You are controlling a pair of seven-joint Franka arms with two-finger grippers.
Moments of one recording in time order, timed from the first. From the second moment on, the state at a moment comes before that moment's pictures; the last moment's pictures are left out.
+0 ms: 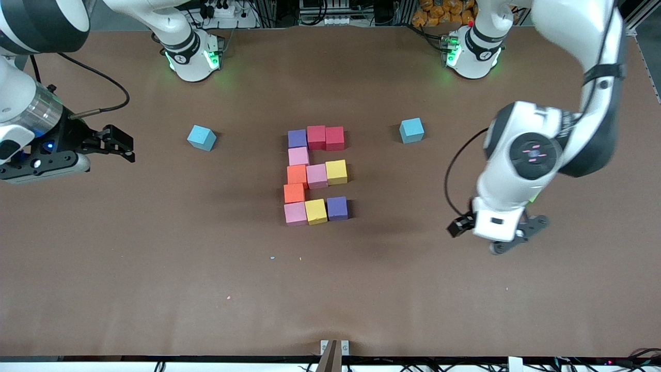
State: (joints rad) left arm -0.21 0.44 -0.10 -1.44 0.18 1.93 -0.77; right arm 0.22 0.09 -0.11 -1.54 0.03 1.65 -0.07
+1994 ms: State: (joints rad) left arm 0.00 0.20 -0.13 -1.33 0.06 1.44 -0.12; right arm 0.21 0.11 -0.11 -1.51 0.03 1.59 0.00
